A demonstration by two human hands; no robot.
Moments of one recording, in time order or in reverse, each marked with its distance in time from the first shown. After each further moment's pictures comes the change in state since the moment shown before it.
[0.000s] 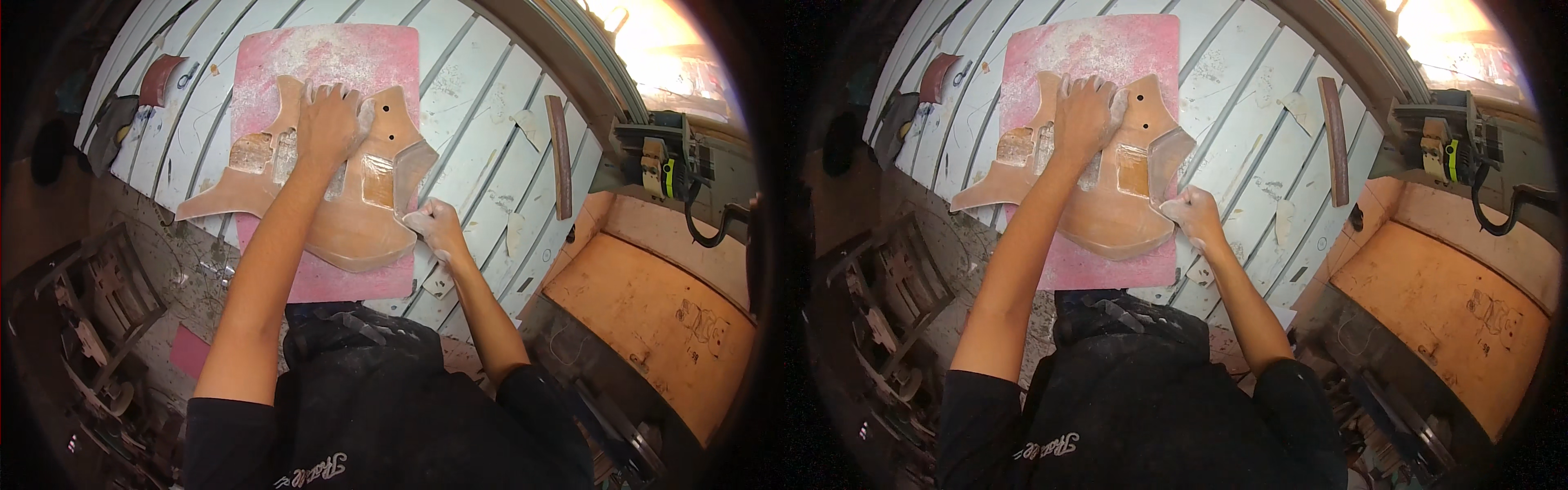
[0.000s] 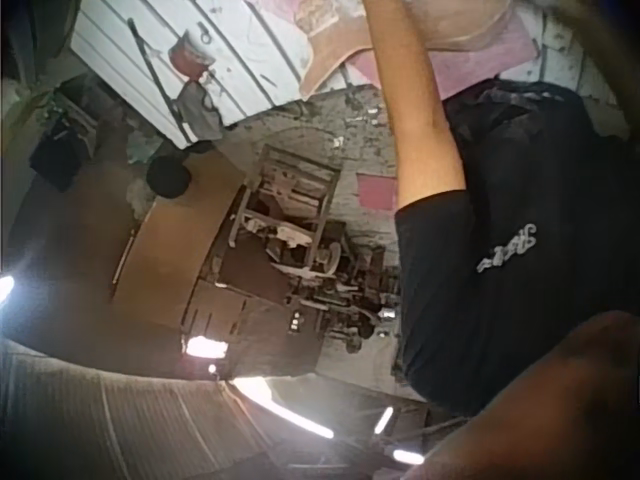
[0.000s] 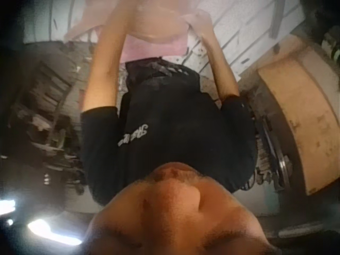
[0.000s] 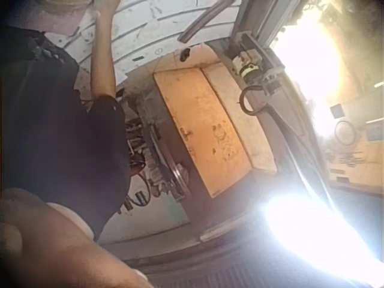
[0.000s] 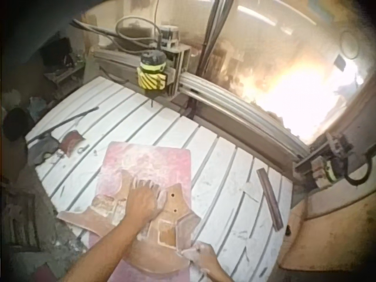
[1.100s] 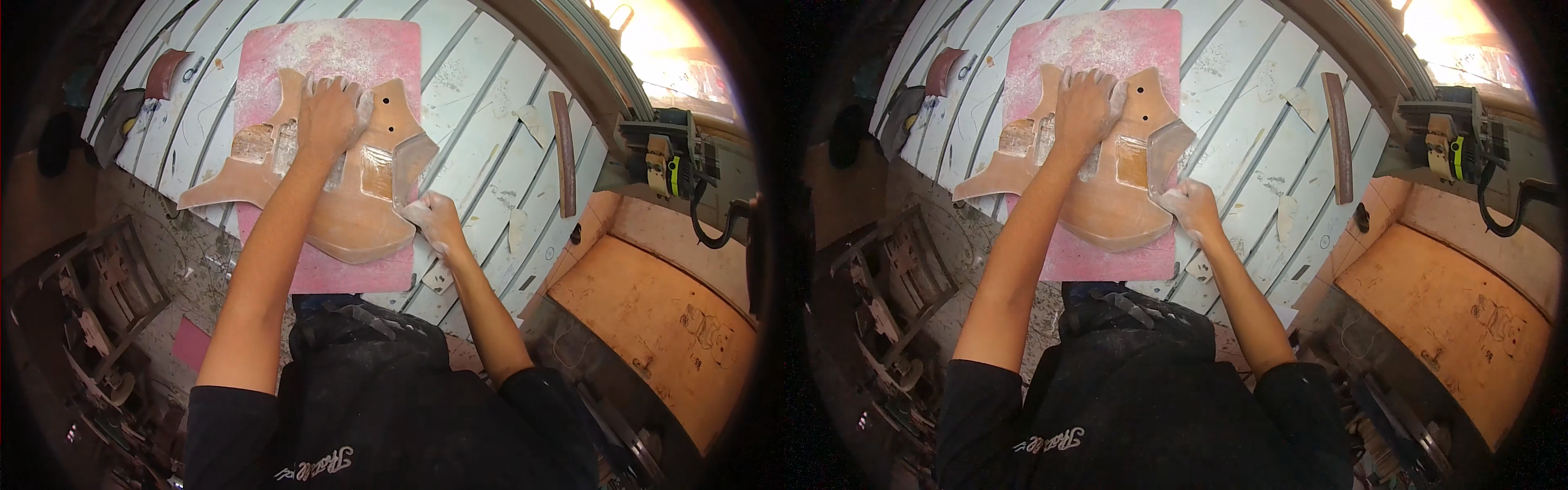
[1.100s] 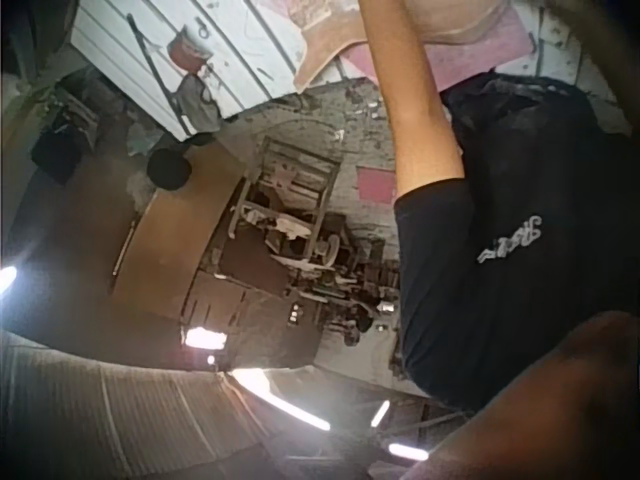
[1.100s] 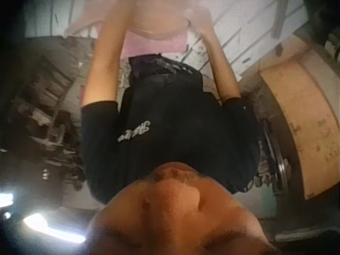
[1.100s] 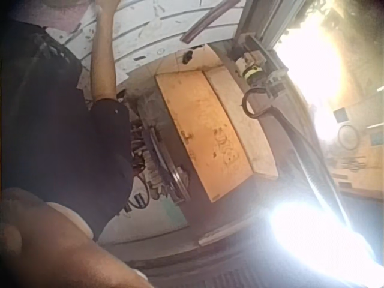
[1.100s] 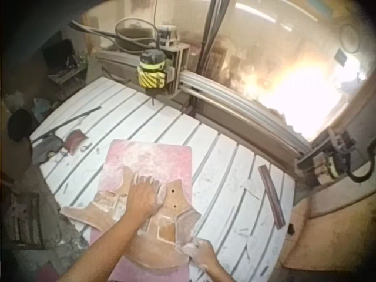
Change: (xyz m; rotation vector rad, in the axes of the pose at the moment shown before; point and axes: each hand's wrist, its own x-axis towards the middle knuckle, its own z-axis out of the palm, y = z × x) left_hand -0.001 -0.001 0.005 0.019 0.016 0.009; right_hand 0.007 0.005 -0.001 -0.044 -0.038 -0.001
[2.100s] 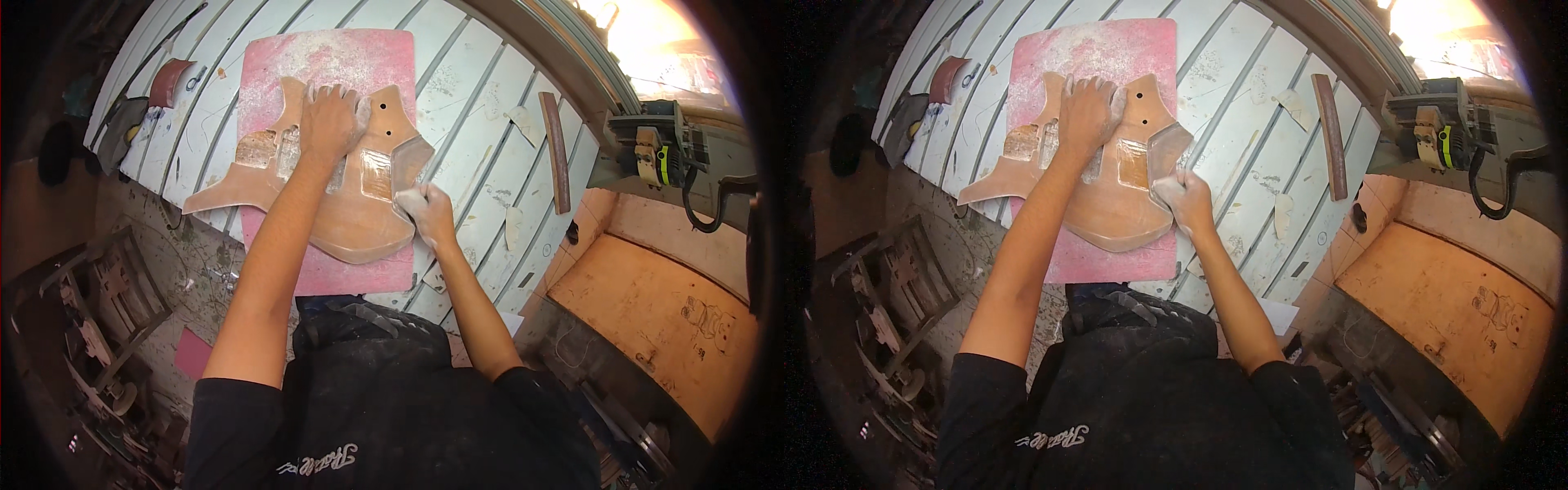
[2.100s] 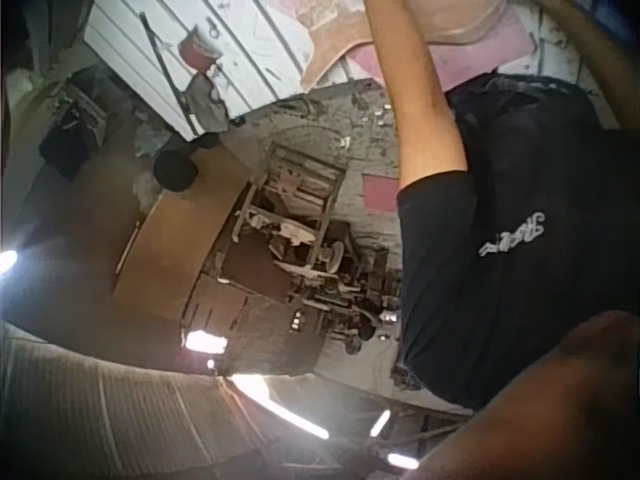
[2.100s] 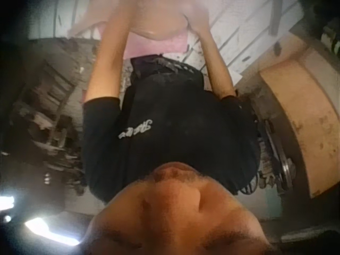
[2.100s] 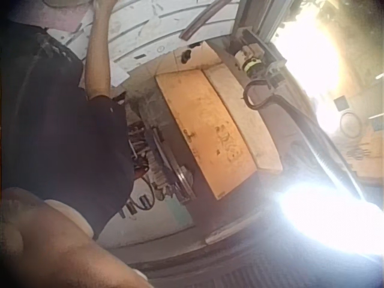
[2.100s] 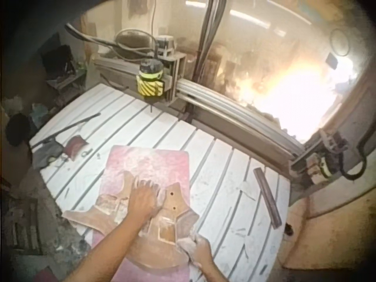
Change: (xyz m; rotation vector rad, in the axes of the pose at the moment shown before) left_hand 0.000 0.002 -0.004 -0.014 -0.019 -0.007; right_hand -0.001 0.016 0.012 0.071 0.141 -0.145
